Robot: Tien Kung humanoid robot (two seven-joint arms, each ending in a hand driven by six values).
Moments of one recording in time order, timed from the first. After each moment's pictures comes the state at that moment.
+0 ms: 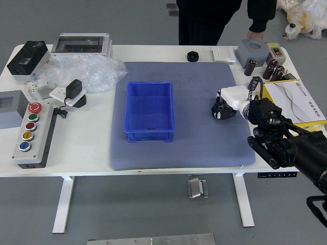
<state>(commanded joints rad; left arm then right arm) -0.11 0.13 -0.95 -0.18 1.23 -0.15 0.13 0.78 -0.19 0.67 0.59 -2.14 -0.07 -0.05</state>
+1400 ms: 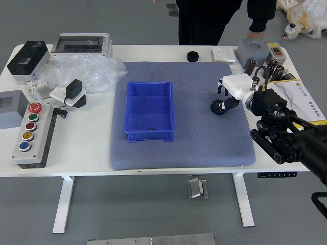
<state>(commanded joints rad) -0.11 0.13 -0.96 -0.18 1.23 -0.15 0.13 0.79 -0.24 0.72 0.71 -2.16 -0.07 -0.07</state>
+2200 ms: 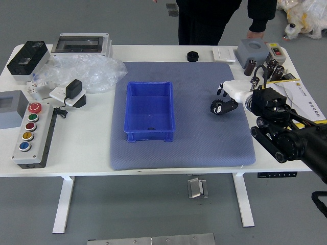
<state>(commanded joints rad) -0.10 0.13 -0.96 -0.18 1.23 -0.15 0.13 0.79 -0.24 0.73 0.73 -2.13 0.07 -0.11</state>
